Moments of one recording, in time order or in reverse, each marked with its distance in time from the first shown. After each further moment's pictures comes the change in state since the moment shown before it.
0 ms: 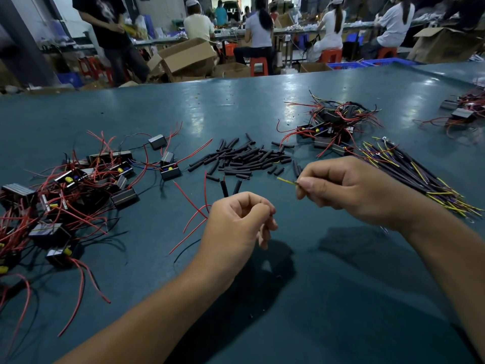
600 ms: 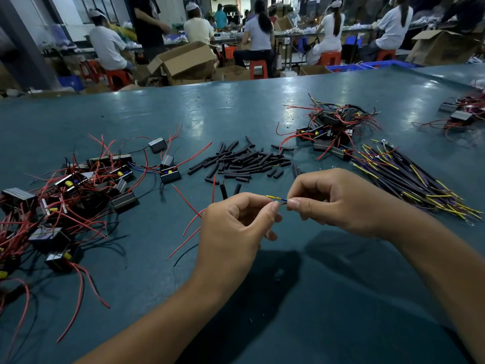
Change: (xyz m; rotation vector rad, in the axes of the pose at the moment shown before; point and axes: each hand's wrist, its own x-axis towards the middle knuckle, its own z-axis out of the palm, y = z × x) left_hand -0.006 0.002 -0.001 0.206 0.069 0.243; right_hand 0.002 -0.002 0.010 -0.083 -0.009 0.066
